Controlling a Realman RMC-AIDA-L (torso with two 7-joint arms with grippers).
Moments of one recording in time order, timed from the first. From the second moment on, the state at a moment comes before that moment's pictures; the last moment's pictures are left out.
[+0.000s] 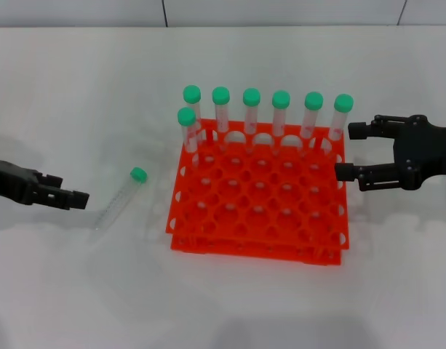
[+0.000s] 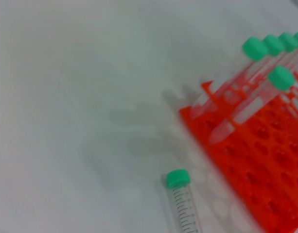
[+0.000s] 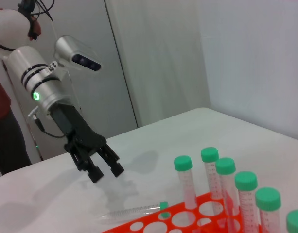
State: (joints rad) left arm -0.61 -1.92 0.56 0.79 2.53 1.70 -1.93; right arm 0.43 2.01 -1.00 -0.91 -1.77 -1.55 1.53
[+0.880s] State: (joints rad) left arm -0.67 -1.96 0.66 0.74 2.60 1.66 -2.03; right arm 0.43 2.01 -1.01 -0.91 -1.76 -1.55 1.53
